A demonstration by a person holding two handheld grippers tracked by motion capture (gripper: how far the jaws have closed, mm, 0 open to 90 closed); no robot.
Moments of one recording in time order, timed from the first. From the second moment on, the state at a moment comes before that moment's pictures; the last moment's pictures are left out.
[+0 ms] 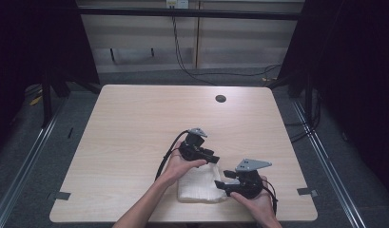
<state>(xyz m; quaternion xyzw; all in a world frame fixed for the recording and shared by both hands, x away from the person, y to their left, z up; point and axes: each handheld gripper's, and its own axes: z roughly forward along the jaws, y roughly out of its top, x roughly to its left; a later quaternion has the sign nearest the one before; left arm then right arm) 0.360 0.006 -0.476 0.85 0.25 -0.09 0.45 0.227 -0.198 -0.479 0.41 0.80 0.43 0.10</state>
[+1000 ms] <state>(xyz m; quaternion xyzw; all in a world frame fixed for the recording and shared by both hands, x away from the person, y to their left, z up) 0.326 0.114 -0.434 0.86 0.28 0.00 0.43 0.256 -0.241 -0.438 0.43 0.77 0.45 0.13</state>
